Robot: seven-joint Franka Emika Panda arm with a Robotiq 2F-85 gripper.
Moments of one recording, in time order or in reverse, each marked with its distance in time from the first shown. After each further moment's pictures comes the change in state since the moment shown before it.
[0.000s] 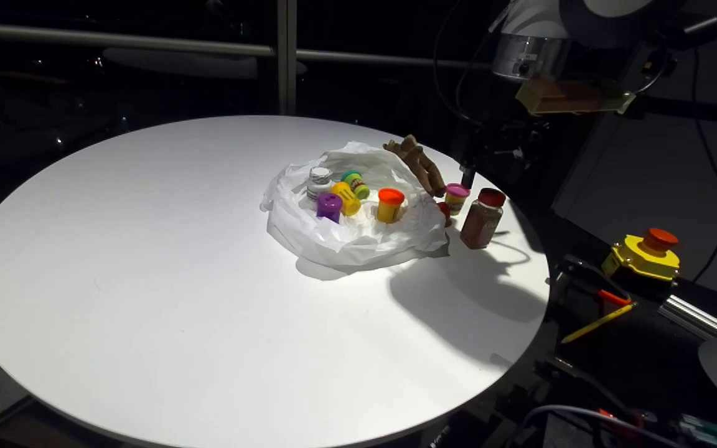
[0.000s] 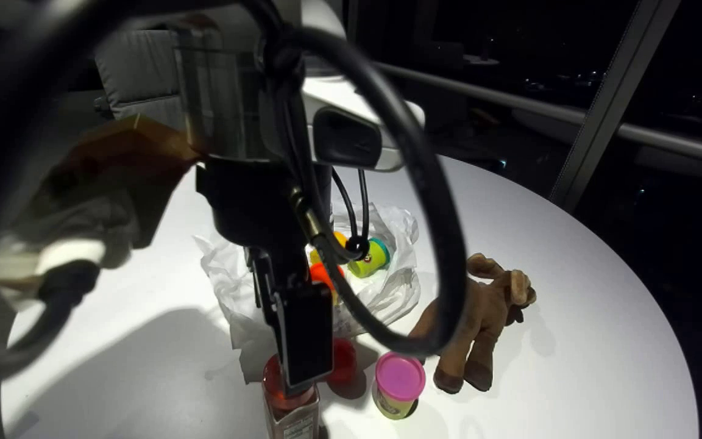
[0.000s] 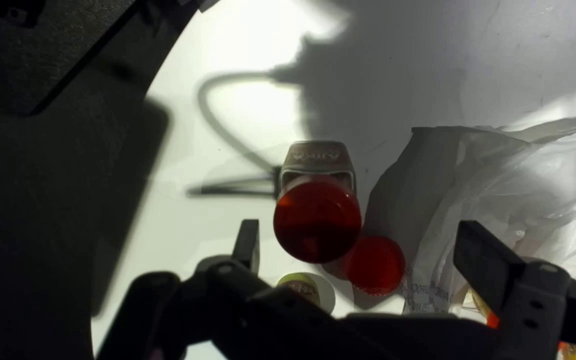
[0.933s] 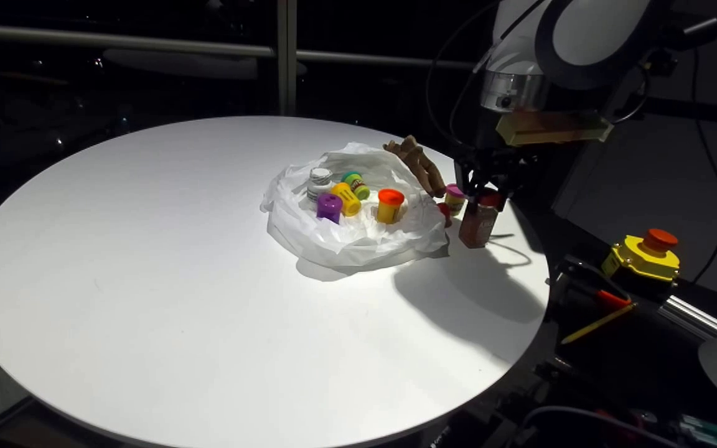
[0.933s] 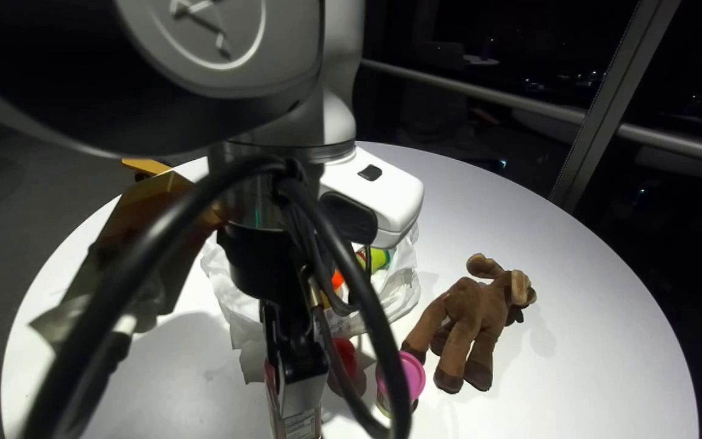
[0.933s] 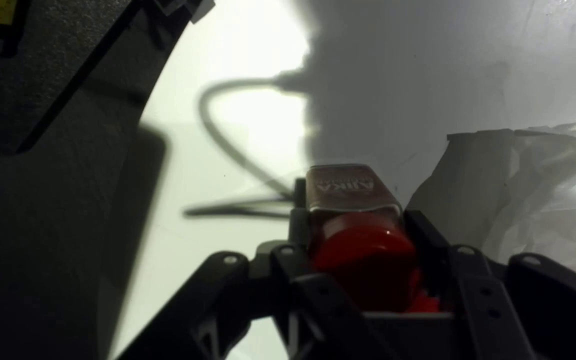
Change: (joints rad) arm 0.003 0.141 -0.017 0.035 -0.024 0.054 0.097
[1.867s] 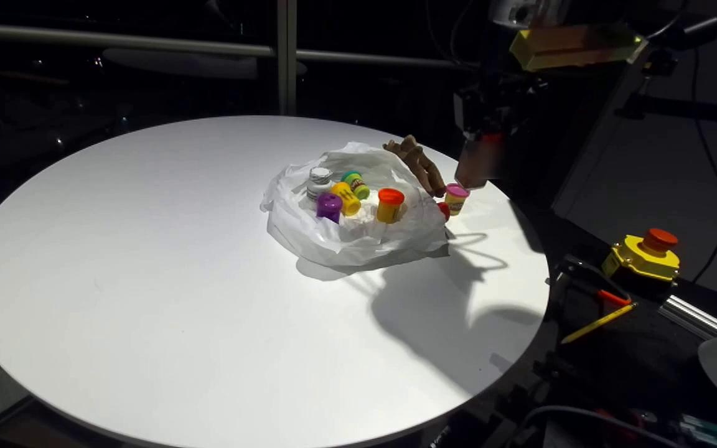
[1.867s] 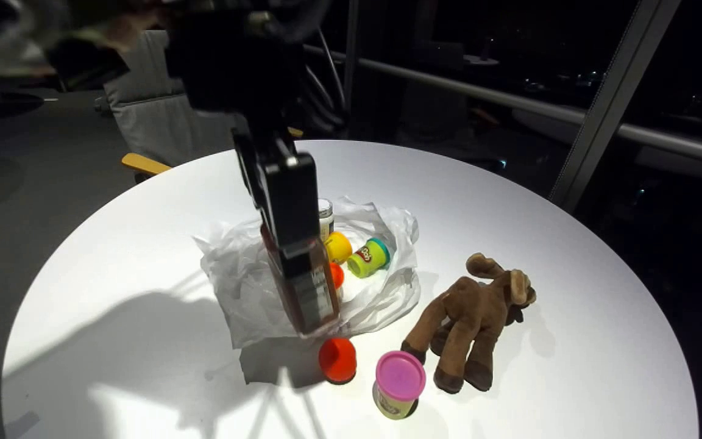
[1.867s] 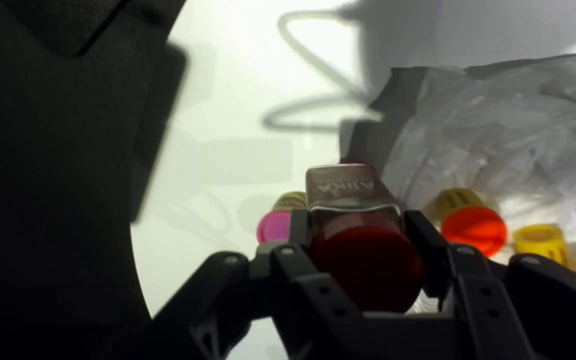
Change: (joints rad) arm 0.046 -0.294 0.077 0.019 -0.182 -0.210 0.154
